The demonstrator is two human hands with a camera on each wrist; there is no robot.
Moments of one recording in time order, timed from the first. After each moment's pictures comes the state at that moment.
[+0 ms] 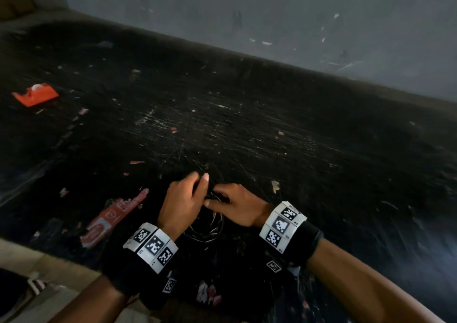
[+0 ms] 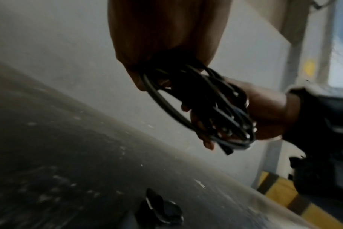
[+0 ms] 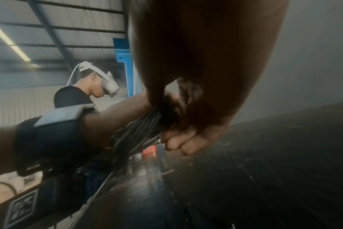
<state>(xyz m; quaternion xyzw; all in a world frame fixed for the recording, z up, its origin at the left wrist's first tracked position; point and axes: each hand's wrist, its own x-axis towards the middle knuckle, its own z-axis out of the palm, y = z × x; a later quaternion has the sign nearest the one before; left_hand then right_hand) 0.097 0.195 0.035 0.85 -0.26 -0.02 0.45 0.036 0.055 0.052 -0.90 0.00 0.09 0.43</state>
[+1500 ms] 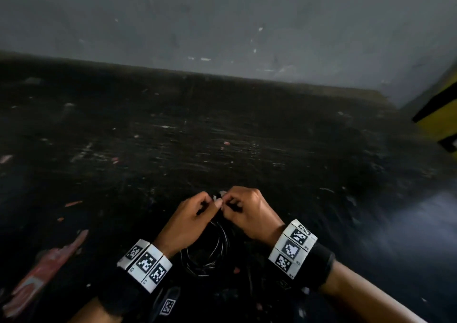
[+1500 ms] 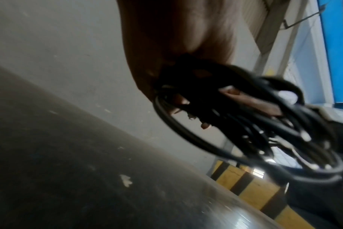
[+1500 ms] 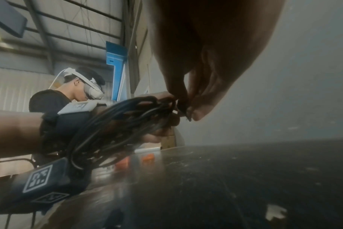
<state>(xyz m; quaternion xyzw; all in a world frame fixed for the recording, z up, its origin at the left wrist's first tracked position) 0.044 0.098 0.058 0.73 -0.40 -0.23 0.51 -0.065 -0.036 0.089 -0.92 0.09 -0.13 0.37</state>
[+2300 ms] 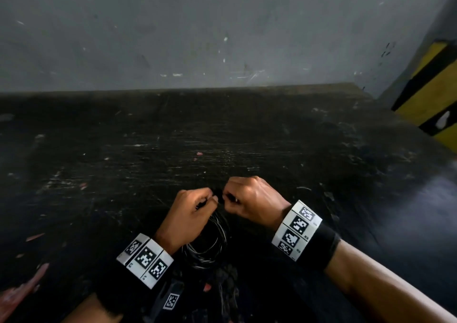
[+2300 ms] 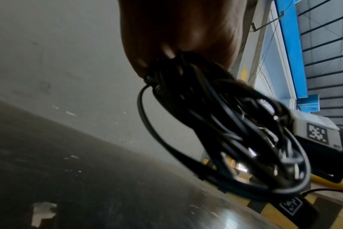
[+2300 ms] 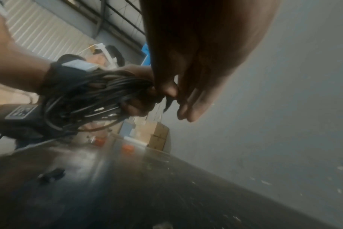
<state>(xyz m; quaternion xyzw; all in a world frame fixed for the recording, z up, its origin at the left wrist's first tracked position) 0.005 0.018 0.081 0.70 -0.52 -0.10 0.48 -0.111 -0.117 0.113 -0.97 -0.01 -0.18 0.18</state>
